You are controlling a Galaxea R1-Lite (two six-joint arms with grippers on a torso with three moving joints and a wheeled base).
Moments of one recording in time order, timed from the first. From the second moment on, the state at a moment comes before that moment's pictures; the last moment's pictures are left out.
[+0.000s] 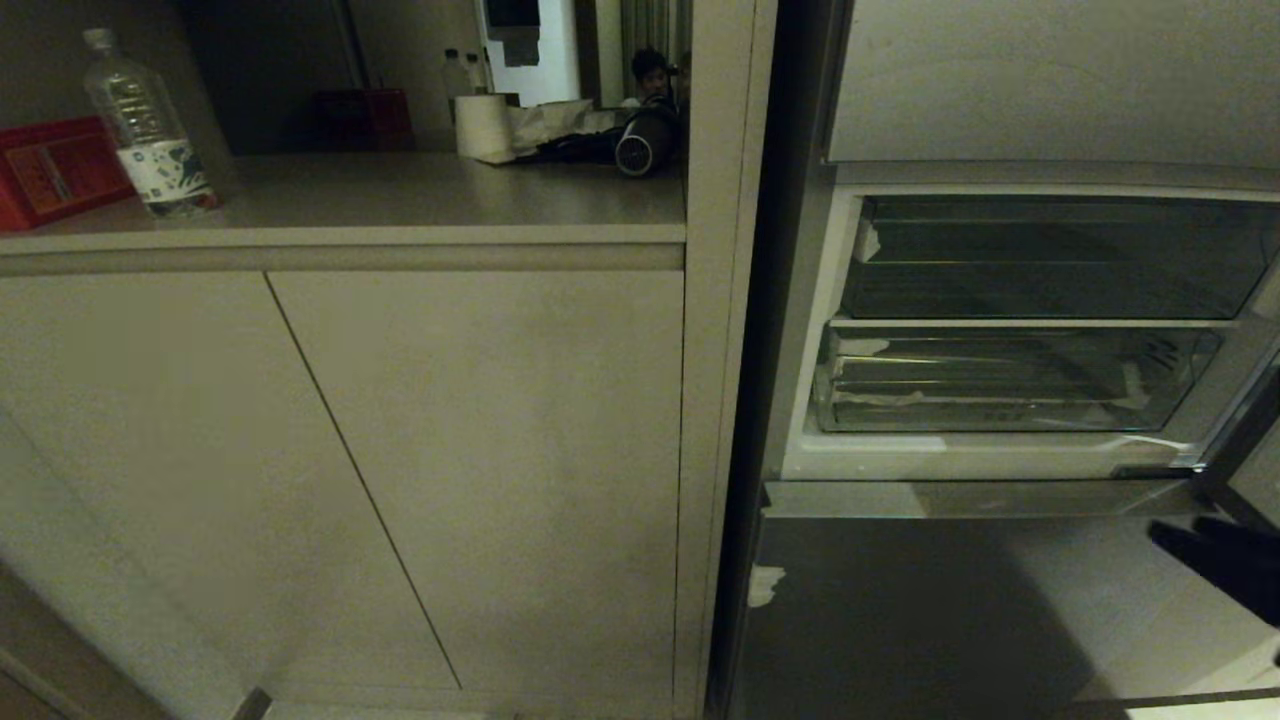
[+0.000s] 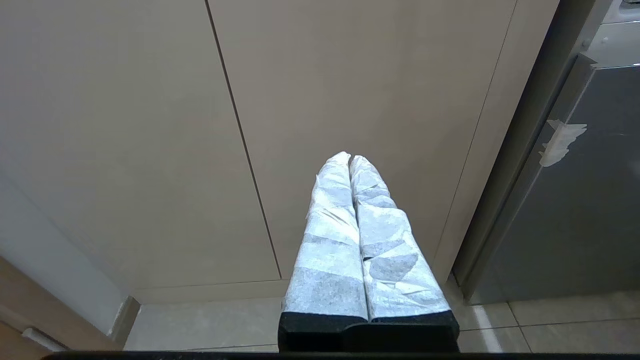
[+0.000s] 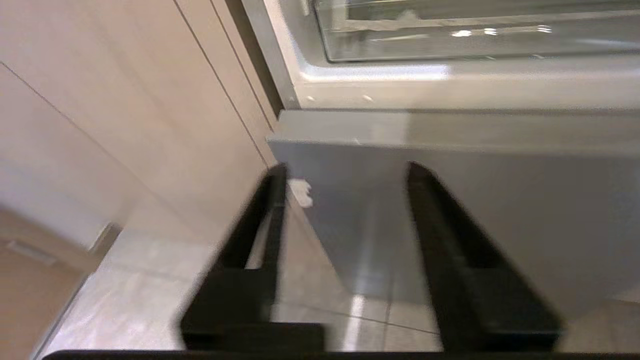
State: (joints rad) left arm -0.01 0.00 0.00 0.00 0.00 0.05; right arm 0.02 0.95 -0.37 -0.37 0.24 0.16
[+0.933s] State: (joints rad) left arm -0.01 0.00 0.00 0.00 0.00 0.05; right arm 0.23 1.92 -0.65 -1.19 -0.04 0.04
